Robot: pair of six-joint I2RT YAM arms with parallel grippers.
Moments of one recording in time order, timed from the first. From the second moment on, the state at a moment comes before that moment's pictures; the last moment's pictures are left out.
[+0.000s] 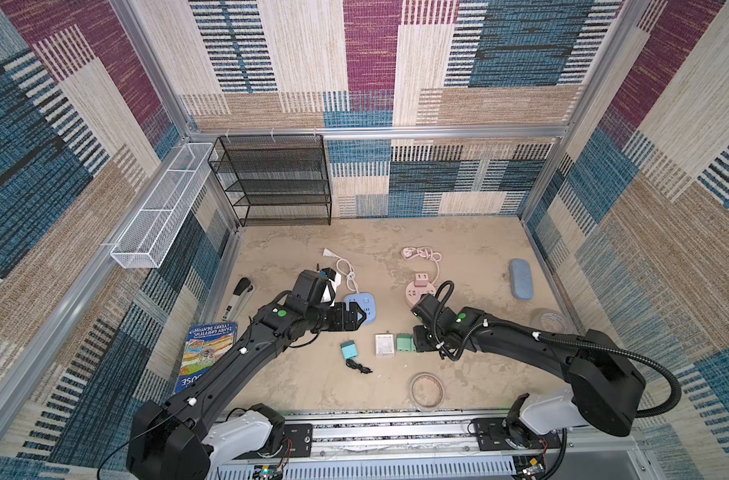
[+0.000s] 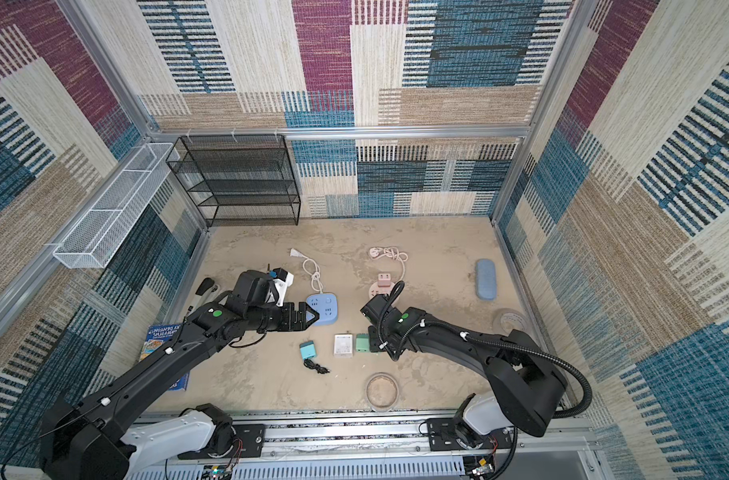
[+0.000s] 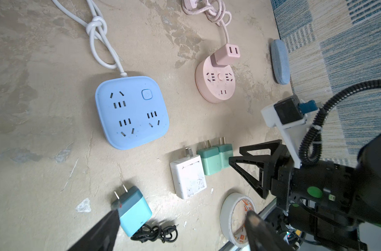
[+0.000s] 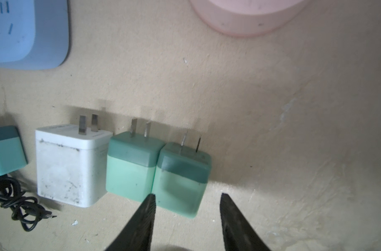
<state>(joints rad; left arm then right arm) -0.51 1.15 0.90 -0.61 0.31 -0.49 0.80 1.45 0.83 -0.59 0.09 0.67</state>
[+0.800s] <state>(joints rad) -0.57 1.19 0.89 -0.58 0.32 -0.50 0.80 1.54 0.81 -0.53 0.08 0.66</state>
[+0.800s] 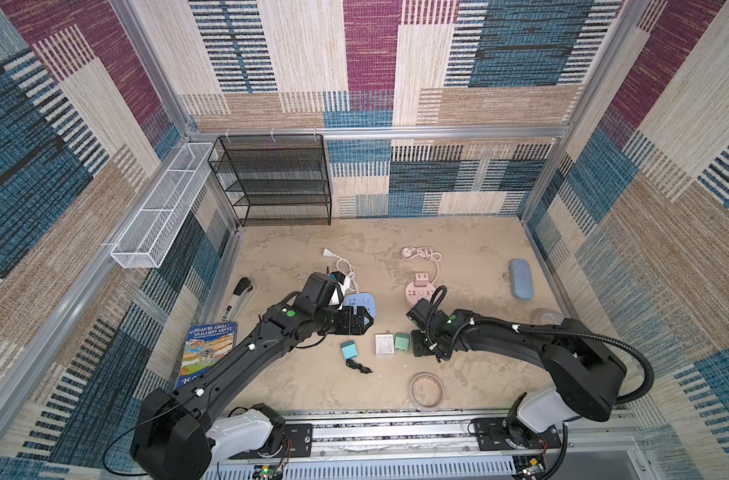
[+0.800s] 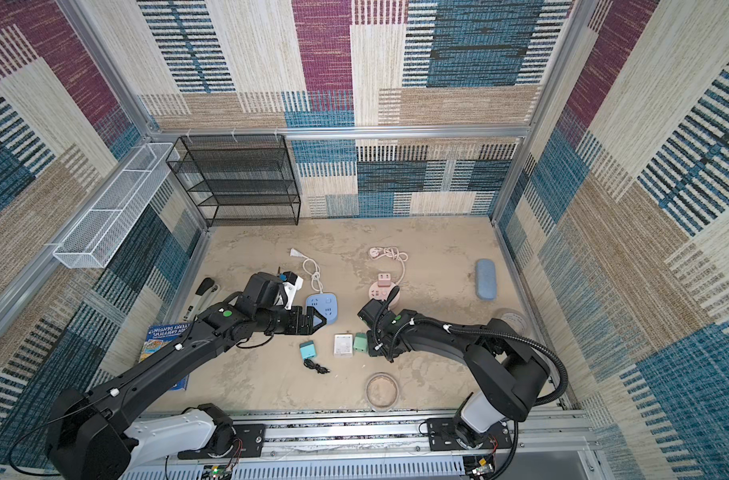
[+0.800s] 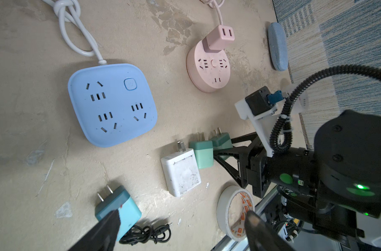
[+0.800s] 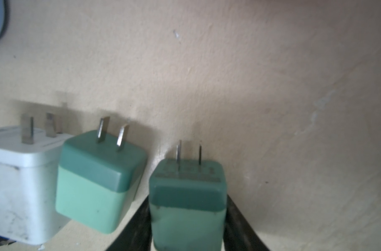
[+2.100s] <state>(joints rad) -0.62 1.34 0.89 -0.33 0.56 -0.70 0.89 1.30 0.96 -0.57 -0.03 0.24</state>
